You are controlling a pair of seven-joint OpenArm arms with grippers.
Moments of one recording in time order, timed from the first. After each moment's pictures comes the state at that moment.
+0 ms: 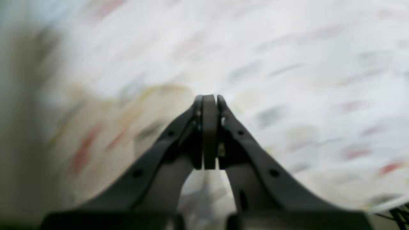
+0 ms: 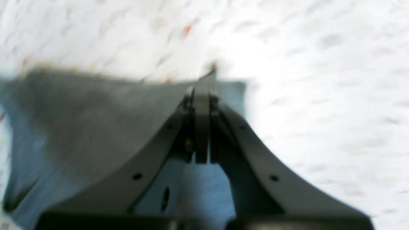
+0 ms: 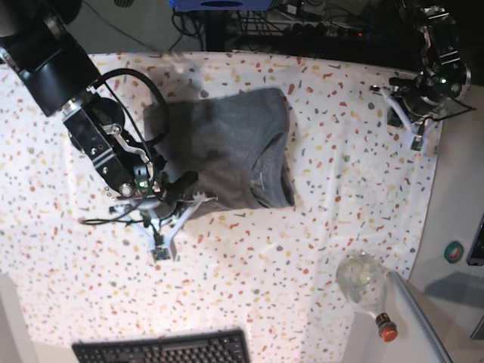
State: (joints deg) left arm 15.7 -13.2 -25.3 82.6 -1.9 -34.1 33.3; right arm 13.3 12.2 -36.7 78.7 26.3 -19.0 -39.2
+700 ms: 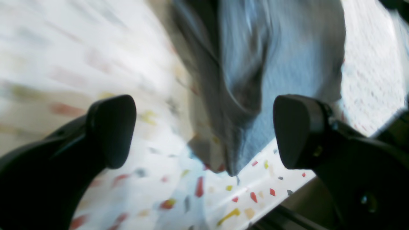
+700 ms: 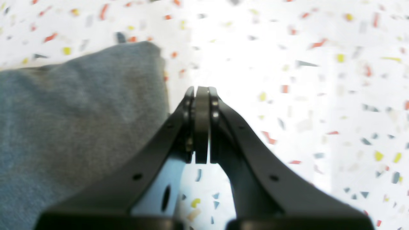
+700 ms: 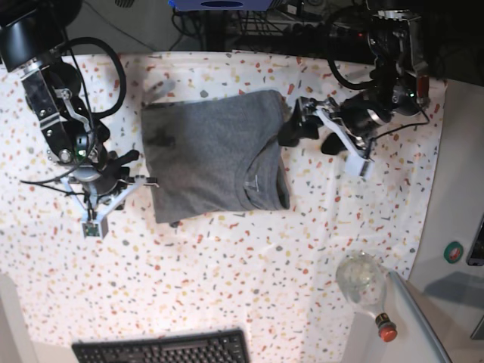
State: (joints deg) left arm 12.2 -8.0 -12.7 83.8 -35.7 -33.3 47.4; right arm 1.5 20.6 -22.3 87.8 26.5 -18.6 -35.2
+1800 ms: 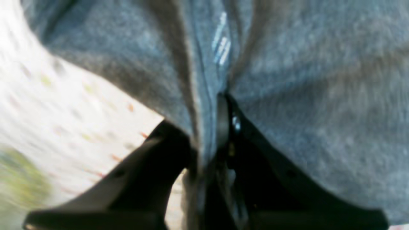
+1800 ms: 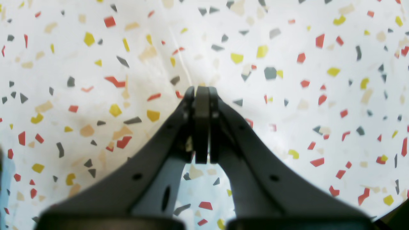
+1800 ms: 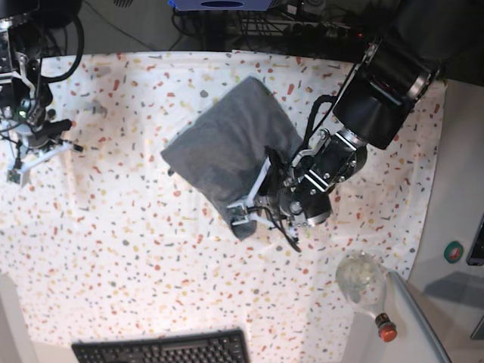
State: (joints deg) left arm -24.7 -11.8 40.8 58.0 12.0 -34.0 37.0; right arm -14.1 21.6 1.4 88.1 26.7 -18.6 -35.0
